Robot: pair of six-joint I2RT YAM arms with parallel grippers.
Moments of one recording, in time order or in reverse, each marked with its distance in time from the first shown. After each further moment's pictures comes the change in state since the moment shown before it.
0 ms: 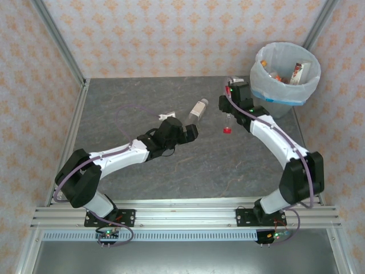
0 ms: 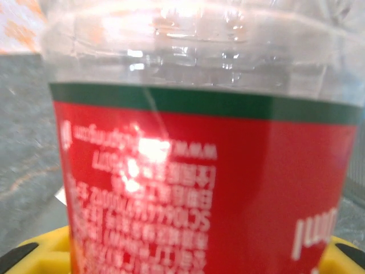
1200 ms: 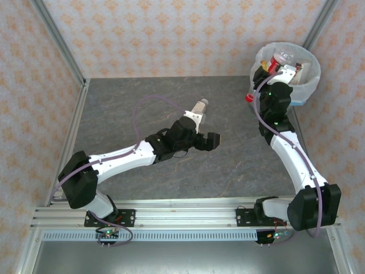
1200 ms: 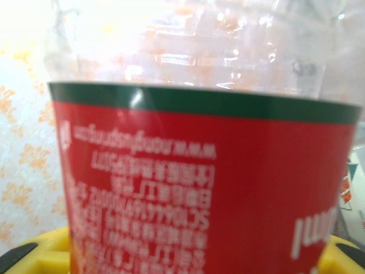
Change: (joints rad) left arm -0.159 0.012 0.166 -0.020 0.109 0.293; right arm -0.217 -0.228 -0.157 0.620 0.134 0.036
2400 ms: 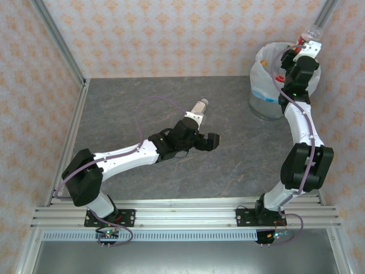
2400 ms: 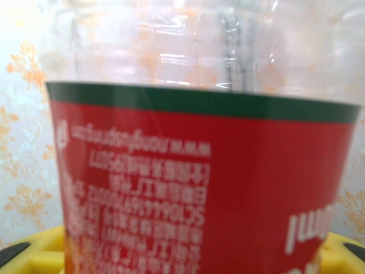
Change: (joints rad) left arm 0.000 0.037 0.013 -0.025 -0.031 -0.004; right arm -0.300 0.393 0.376 0.013 -0.162 -0.180
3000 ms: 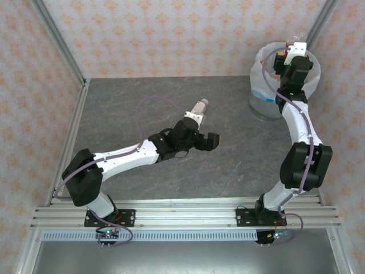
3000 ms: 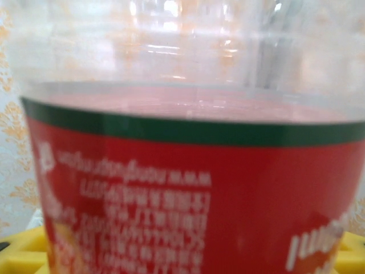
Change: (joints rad) left arm 0.000 0.000 0.000 0.000 -0.008 0.000; right arm 0.029 0.005 0.011 -0.140 -0.006 -0.235
